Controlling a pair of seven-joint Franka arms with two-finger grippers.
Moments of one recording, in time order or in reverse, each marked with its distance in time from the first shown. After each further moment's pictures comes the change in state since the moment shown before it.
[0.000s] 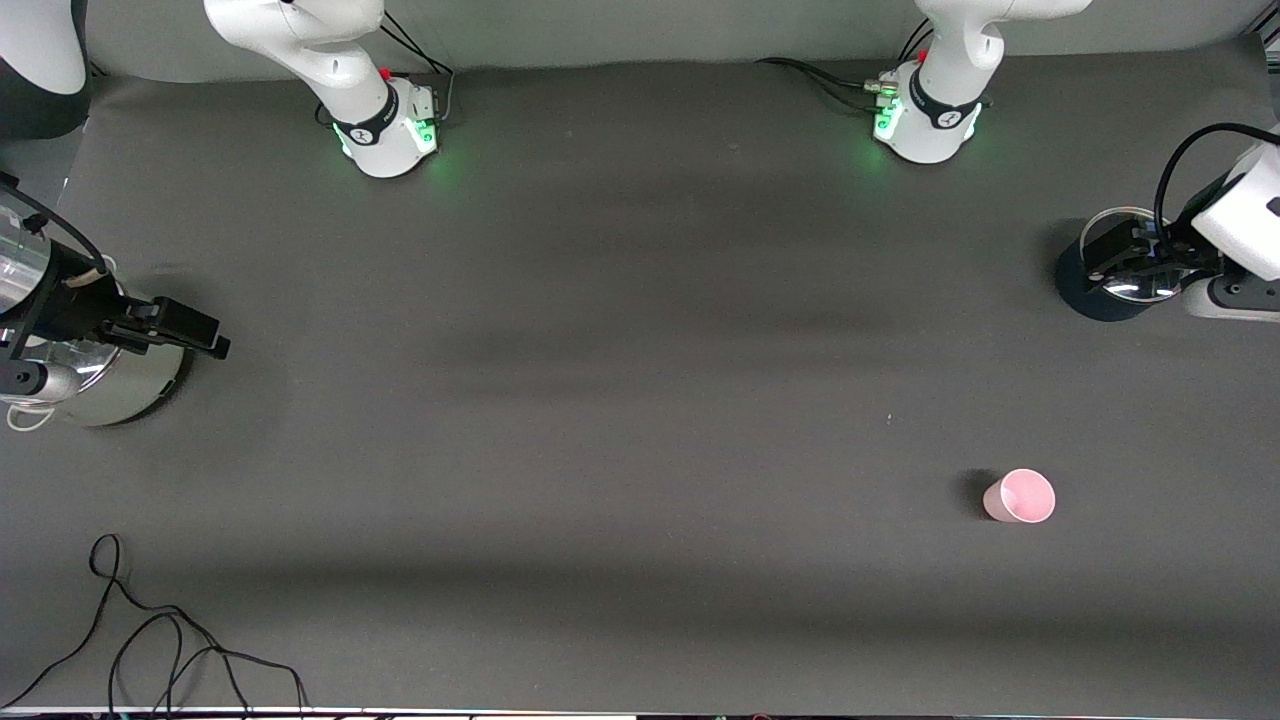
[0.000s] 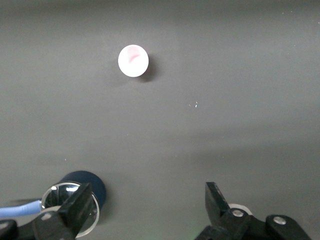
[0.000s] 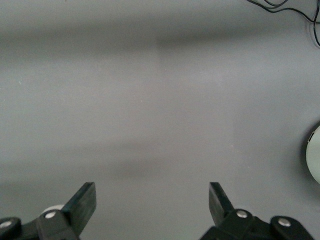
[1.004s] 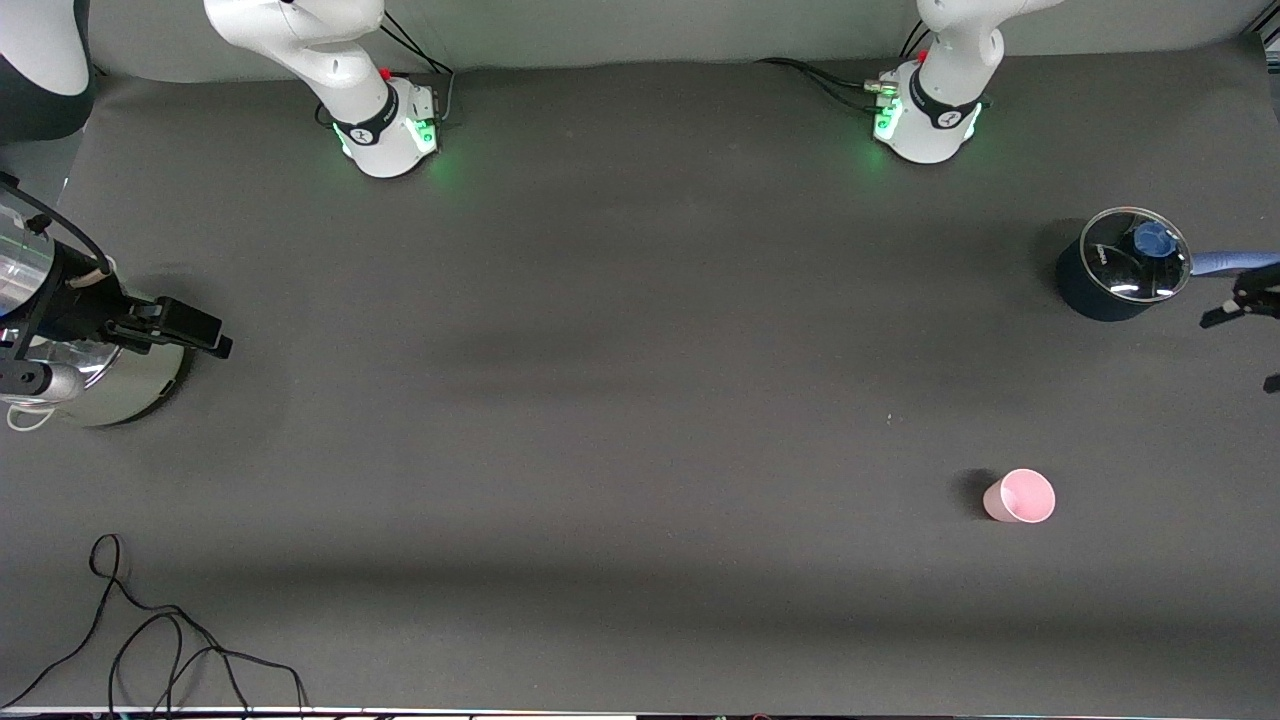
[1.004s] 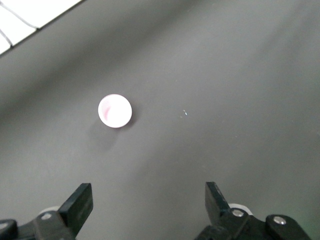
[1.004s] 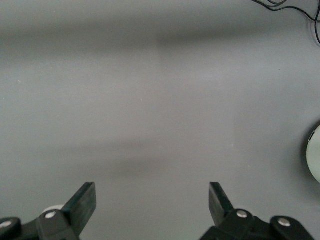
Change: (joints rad) left arm 0.401 0.254 0.018 0.107 -0.433 0.040 1.132; right arm 0.002 0.000 0.000 -0.004 0.000 -0.003 0.000
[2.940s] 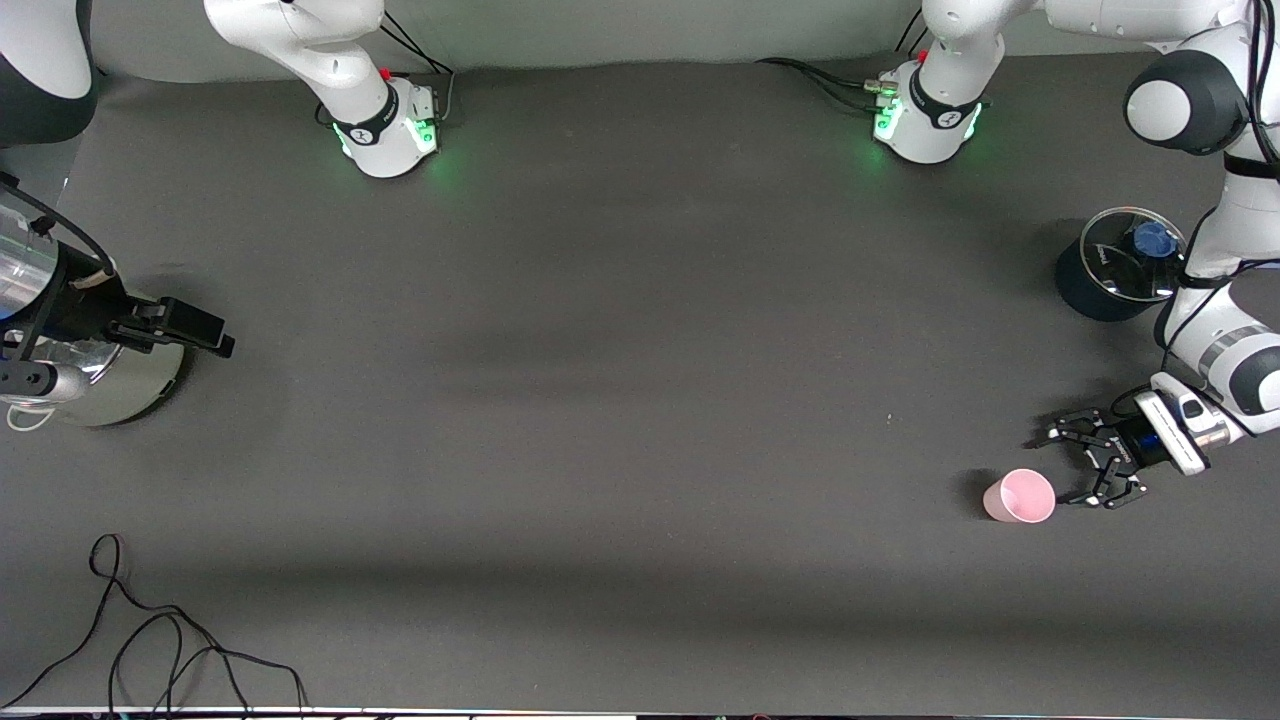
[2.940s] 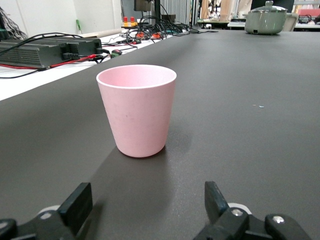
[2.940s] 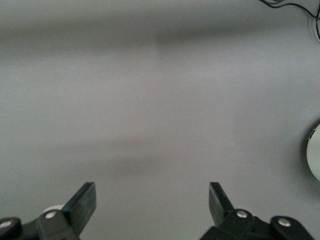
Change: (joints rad) left arm 0.176 0.759 -0.022 0.010 -0.812 0.147 1.273; right arm 0.000 0.000 0.000 -0.005 0.000 -0.002 0.000
